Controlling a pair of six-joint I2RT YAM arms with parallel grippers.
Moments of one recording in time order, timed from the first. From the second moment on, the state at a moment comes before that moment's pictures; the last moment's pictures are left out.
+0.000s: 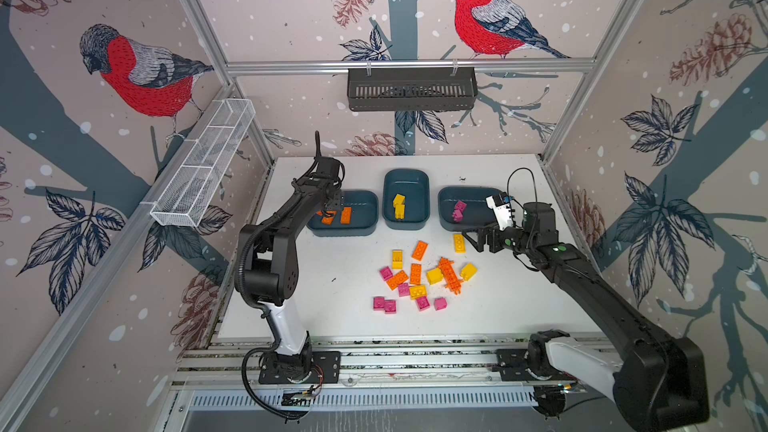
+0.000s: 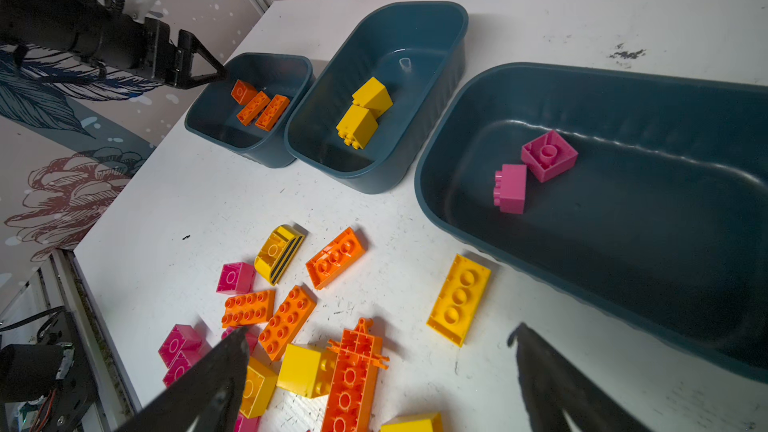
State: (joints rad) left arm -0.19 1.78 1.40 -0.66 -0.28 -0.13; right arm 0.18 1.09 0.69 -0.23 -0.57 0.06
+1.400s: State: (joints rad) left arm -0.73 1.67 0.98 -0.63 -0.03 -0.97; right arm 0.17 1.06 0.65 -0.23 -0.57 0.06
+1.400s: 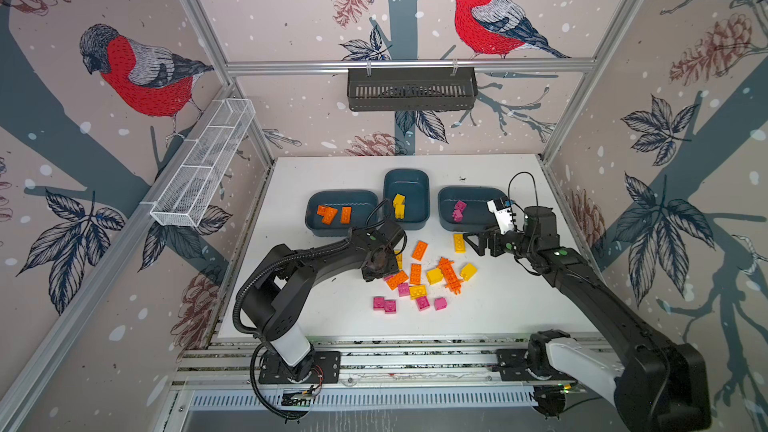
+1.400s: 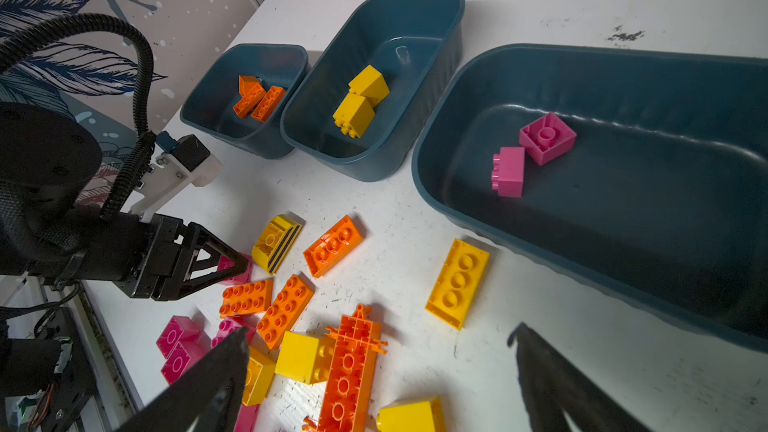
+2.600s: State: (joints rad) left arm -0.65 1.79 1.62 -0.97 -0.19 -0.54; right arm 0.17 1.05 0.65 -0.24 -0.57 0.06
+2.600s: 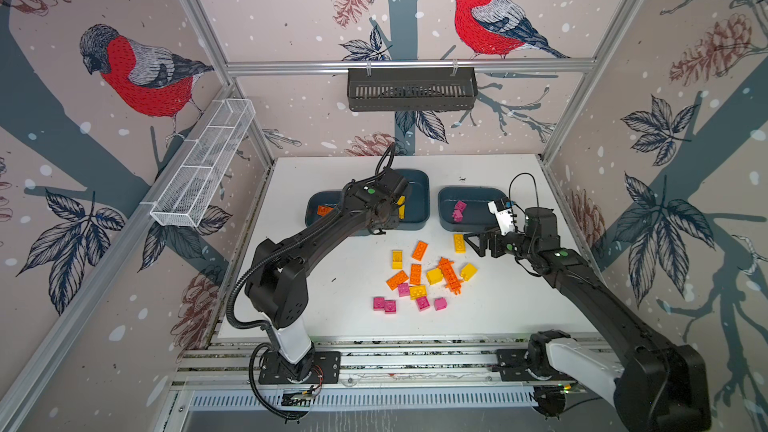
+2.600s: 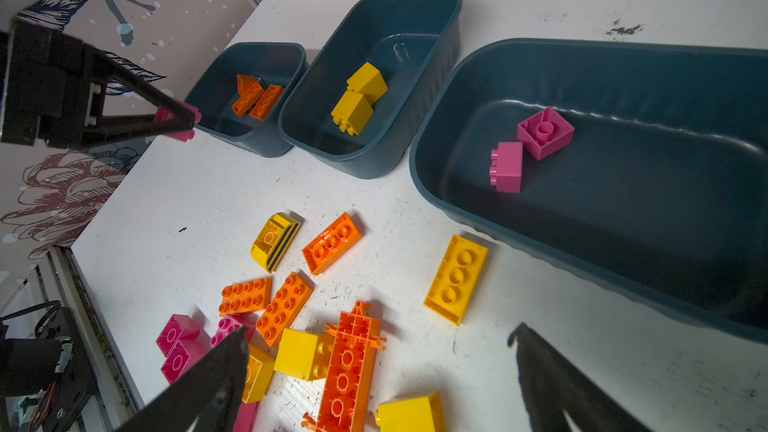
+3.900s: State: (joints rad) left arm -0.73 2.23 2.09 -0.72 0.05 -0.31; right arm 0.12 1.04 0.68 -0.24 -0.53 0.05
